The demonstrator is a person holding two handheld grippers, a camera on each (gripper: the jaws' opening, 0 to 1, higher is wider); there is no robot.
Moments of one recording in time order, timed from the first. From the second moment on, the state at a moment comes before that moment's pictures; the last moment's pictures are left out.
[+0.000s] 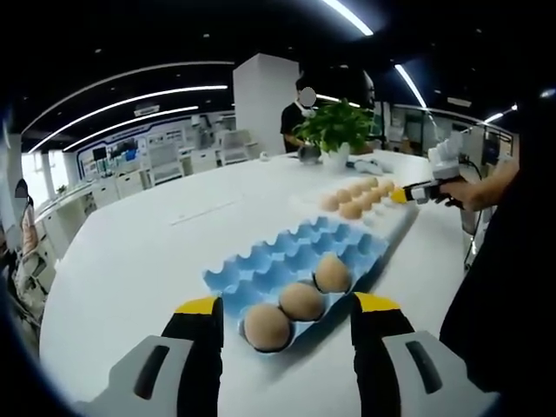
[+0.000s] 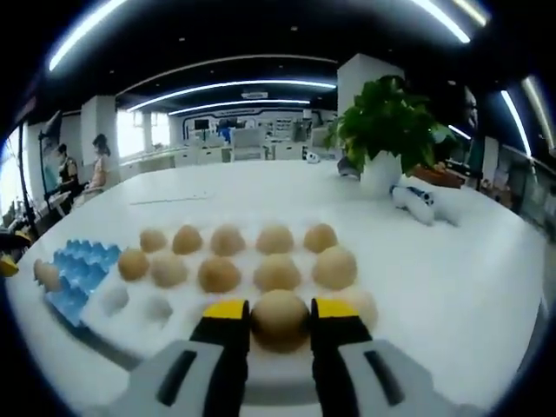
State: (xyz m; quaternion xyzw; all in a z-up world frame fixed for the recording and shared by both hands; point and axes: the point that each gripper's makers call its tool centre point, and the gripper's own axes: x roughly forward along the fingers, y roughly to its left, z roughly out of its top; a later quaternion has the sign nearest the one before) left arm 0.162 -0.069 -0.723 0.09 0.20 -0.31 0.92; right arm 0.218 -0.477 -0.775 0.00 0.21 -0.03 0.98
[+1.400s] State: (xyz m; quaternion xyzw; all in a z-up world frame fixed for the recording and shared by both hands) left arm 0.165 -0.068 -0.733 0.08 0.21 -0.31 0.92; right arm 0.218 -0.307 -0.721 0.02 0.16 0.17 0.97
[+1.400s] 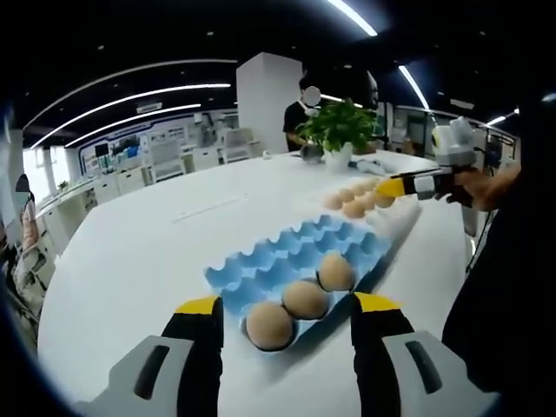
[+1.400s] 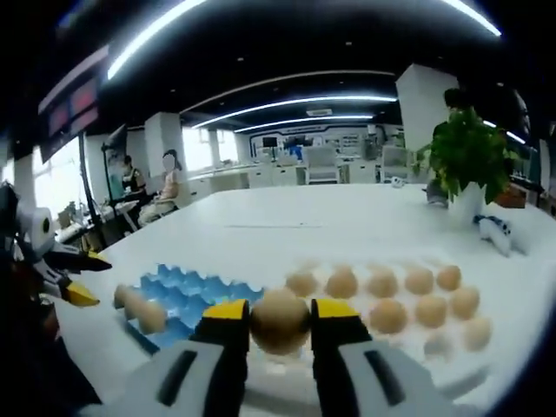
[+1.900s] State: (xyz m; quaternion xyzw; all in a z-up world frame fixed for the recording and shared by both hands) left arm 0.162 -0.066 -0.733 0.08 0.21 -0.31 0.92; right arm 0.195 -0.201 -0.740 -0.01 0.17 0.34 0.93
